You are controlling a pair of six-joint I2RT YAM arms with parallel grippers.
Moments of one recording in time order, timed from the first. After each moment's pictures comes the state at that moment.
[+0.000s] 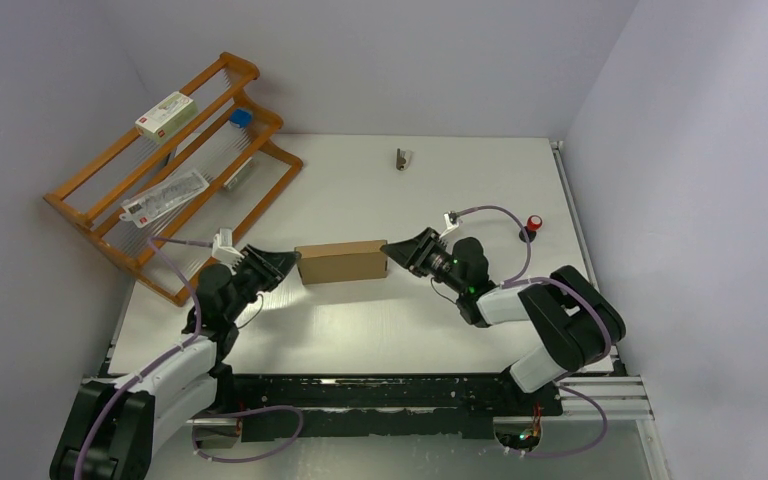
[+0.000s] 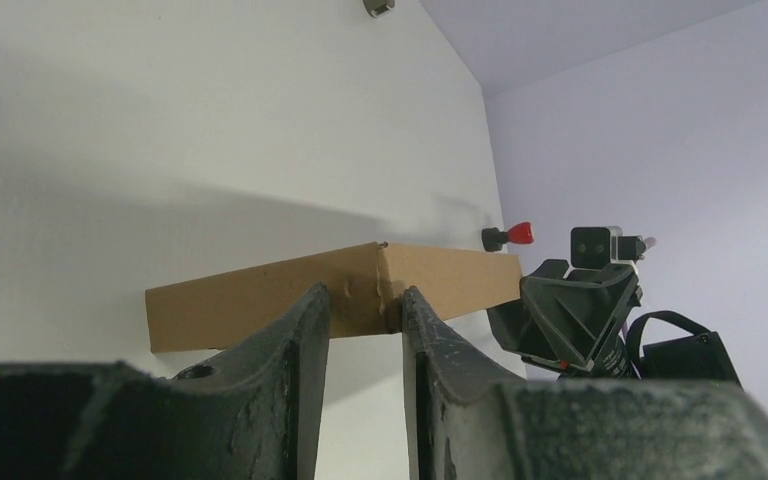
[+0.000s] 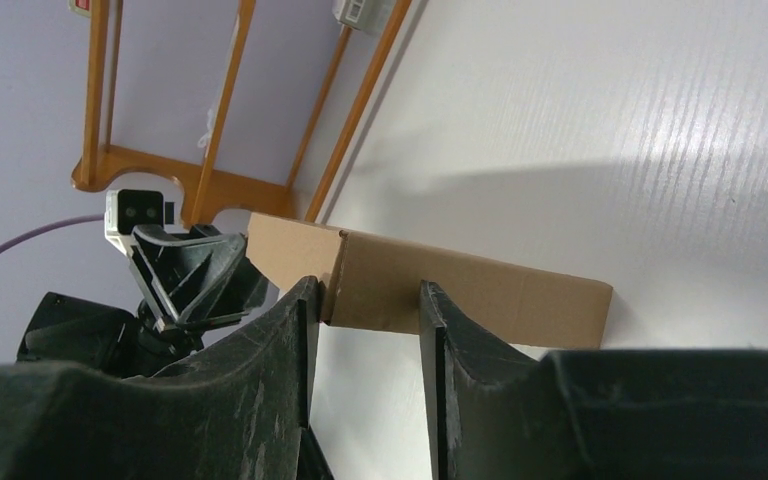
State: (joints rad) left arm -0.23 0.92 0.10 0.65 0.22 -1.02; right arm 0.52 1.55 0.36 1.01 -0.28 1.02
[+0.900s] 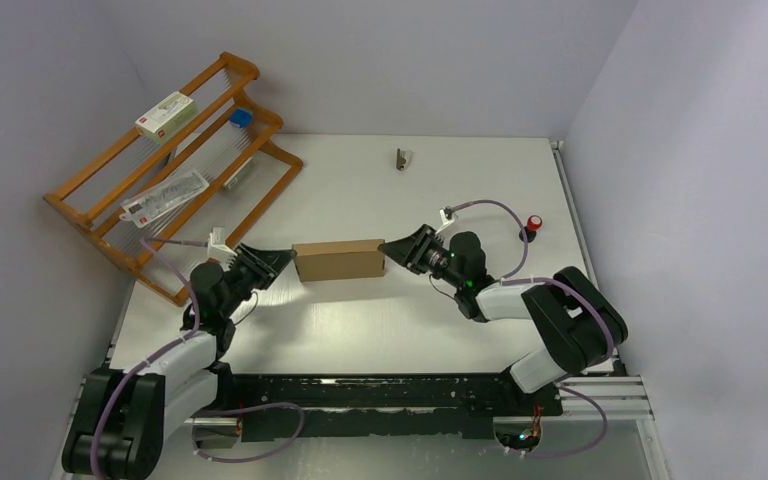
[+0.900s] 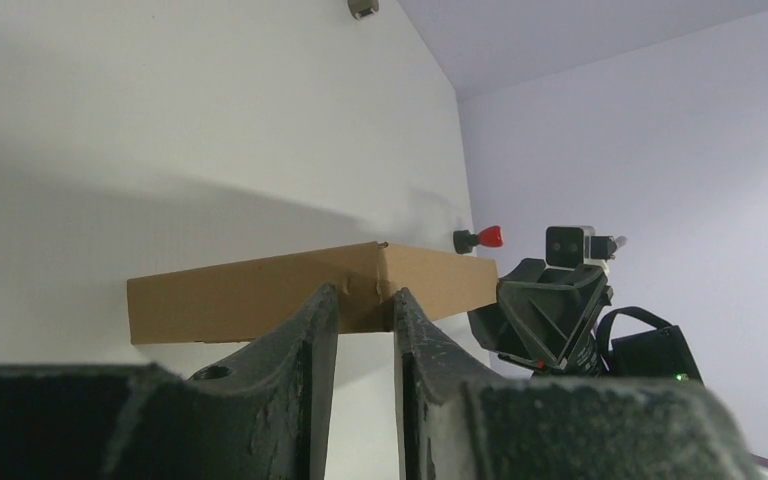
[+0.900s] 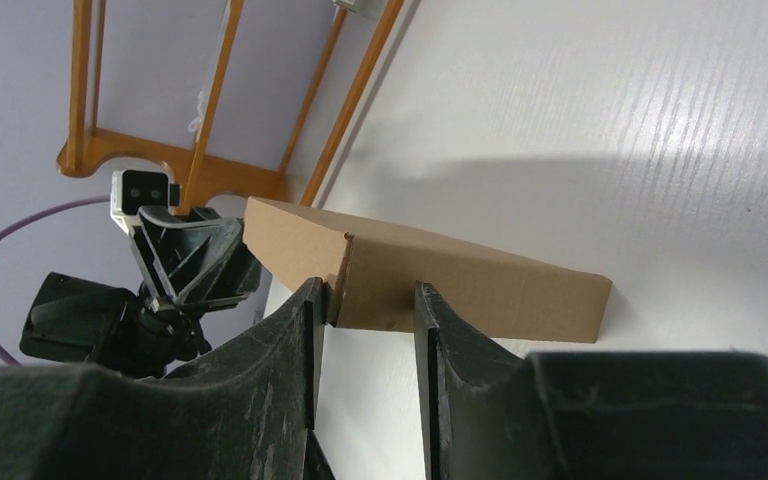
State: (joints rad) left arm -0.13 1.01 0.09 0.75 0.35 -1.07; right arm 0.52 1.54 0.41 0.93 -0.31 0.99
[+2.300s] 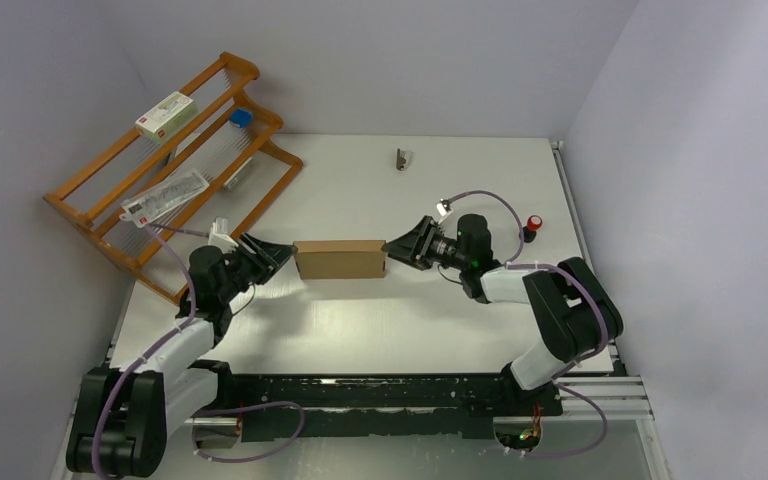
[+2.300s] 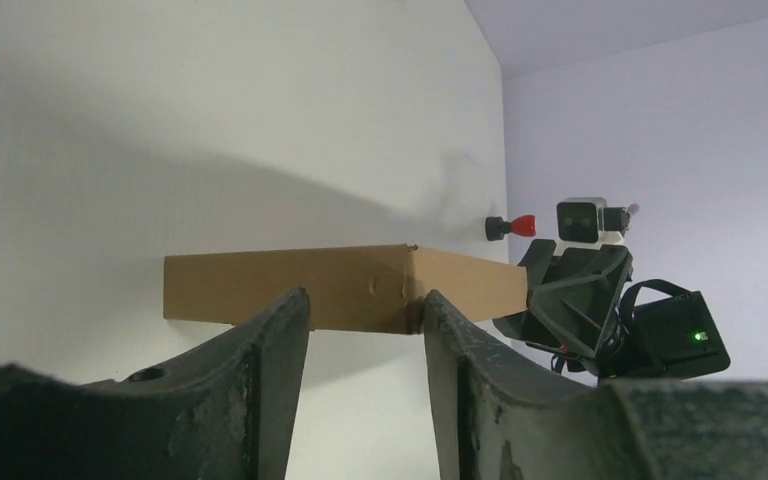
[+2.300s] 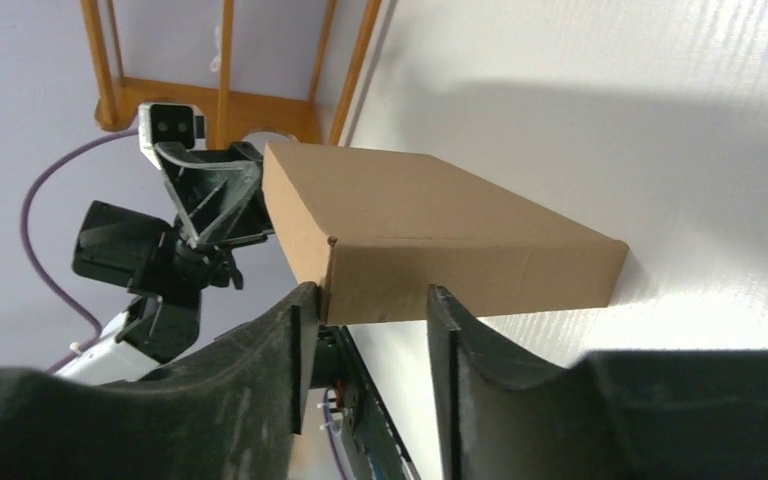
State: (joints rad) left arm -0.09 1.01 0.20 0.56 0.41 -1.03; right arm 0.39 1.59 0.52 0.81 -0.64 1.06
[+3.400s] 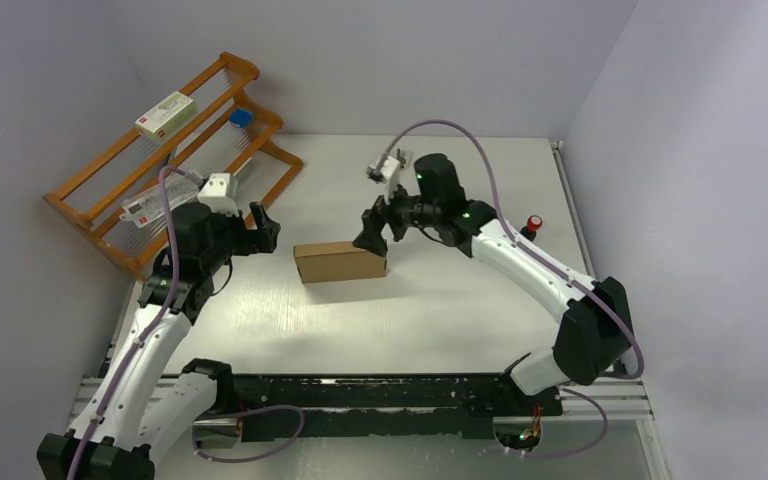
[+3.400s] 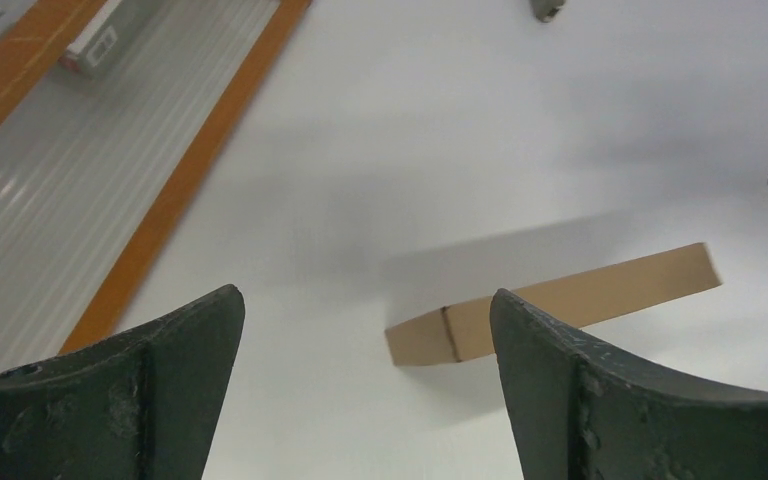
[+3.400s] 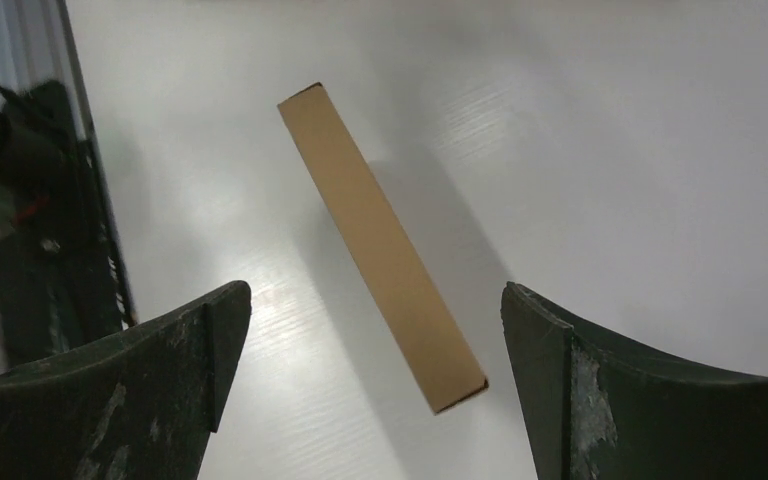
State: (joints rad) left arm -0.19 0.83 0.74 -0.27 0.10 -0.25; right arm 0.58 1.44 1.14 -0.19 -0.57 -0.08
